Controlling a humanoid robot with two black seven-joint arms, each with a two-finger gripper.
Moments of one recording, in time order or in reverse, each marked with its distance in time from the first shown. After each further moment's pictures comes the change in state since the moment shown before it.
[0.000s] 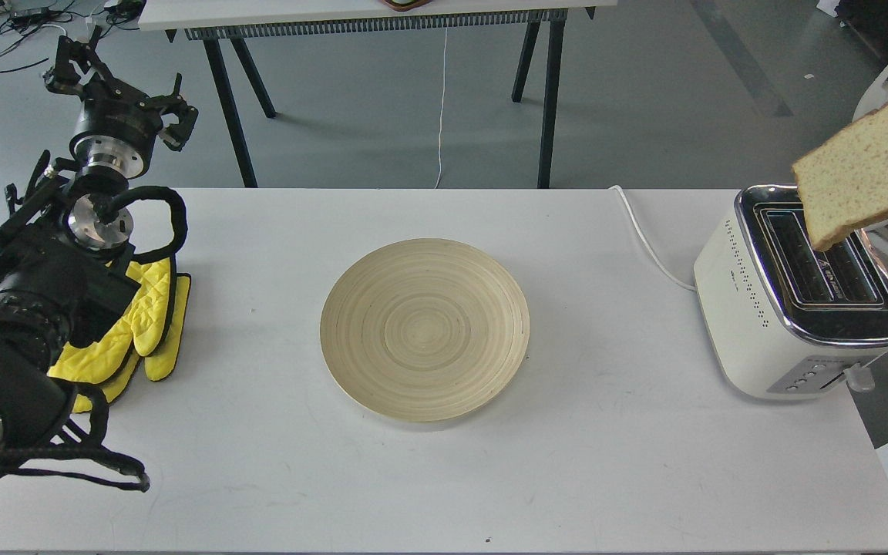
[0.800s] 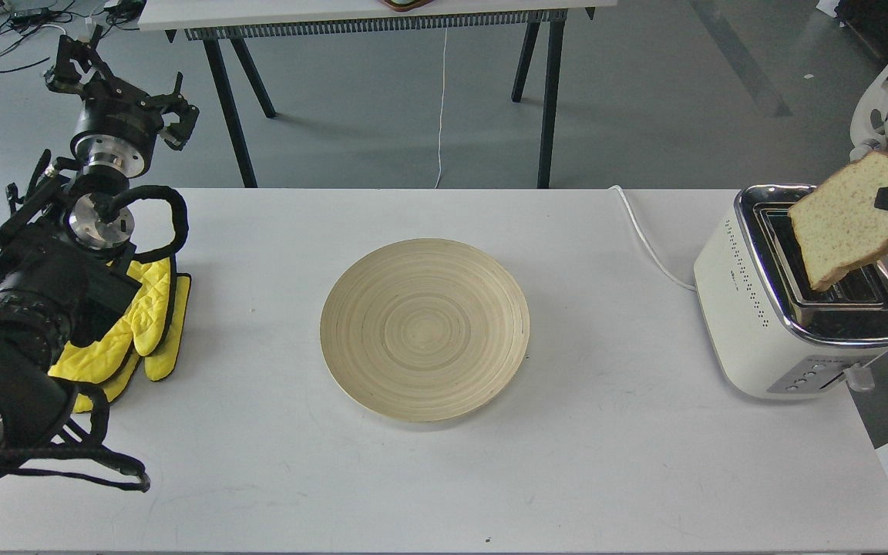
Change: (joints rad) left arm -0.001 -0.002 0.000 0.000 0.000 0.000 0.000; right arm -0.055 0.088 -0.056 -0.029 -0.011 -0.060 -0.007
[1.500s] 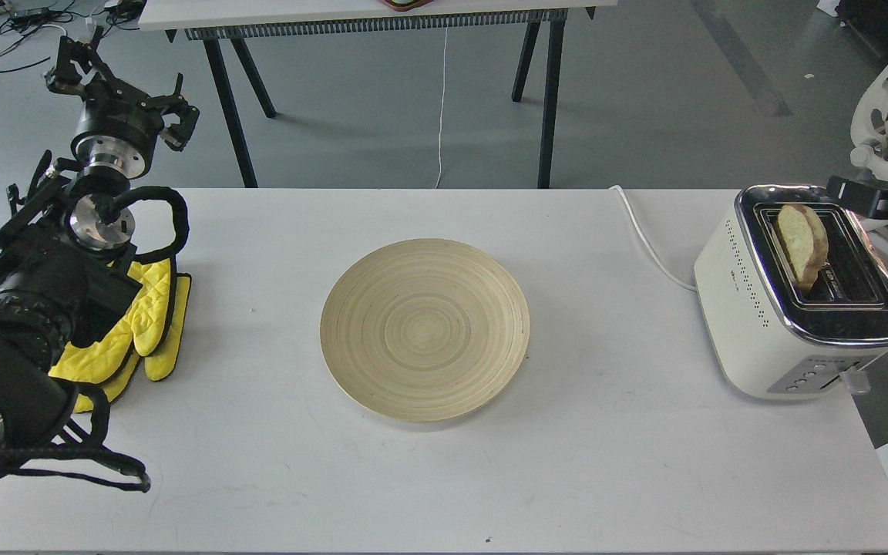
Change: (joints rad) left arm 0.001 0.000 -0.001 0.000 0.000 0.000 0.000; right arm -0.042 0.075 0.088 -0.048 0.137 -0.024 0.011
